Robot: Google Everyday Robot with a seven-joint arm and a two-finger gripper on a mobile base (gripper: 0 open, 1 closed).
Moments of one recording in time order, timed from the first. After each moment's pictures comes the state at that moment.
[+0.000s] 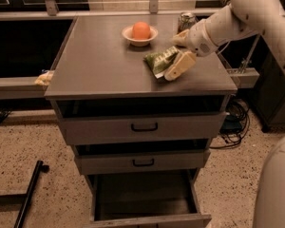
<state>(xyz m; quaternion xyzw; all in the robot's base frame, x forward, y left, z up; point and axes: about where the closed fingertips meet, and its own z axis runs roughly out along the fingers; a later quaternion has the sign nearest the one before) 0.706 -0.117 0.885 -0.61 0.68 0.14 0.37</state>
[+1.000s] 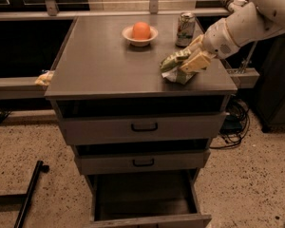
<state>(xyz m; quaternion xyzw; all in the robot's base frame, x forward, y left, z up) 0.666 -0.144 0.901 -0.62 0.68 0.15 0.36</state>
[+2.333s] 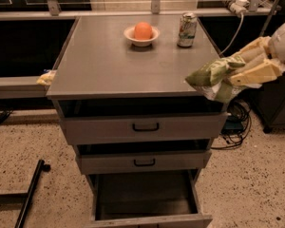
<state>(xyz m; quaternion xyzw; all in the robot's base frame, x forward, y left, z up) 0.505 -0.208 0.972 -0.61 0.66 0.19 0.39</state>
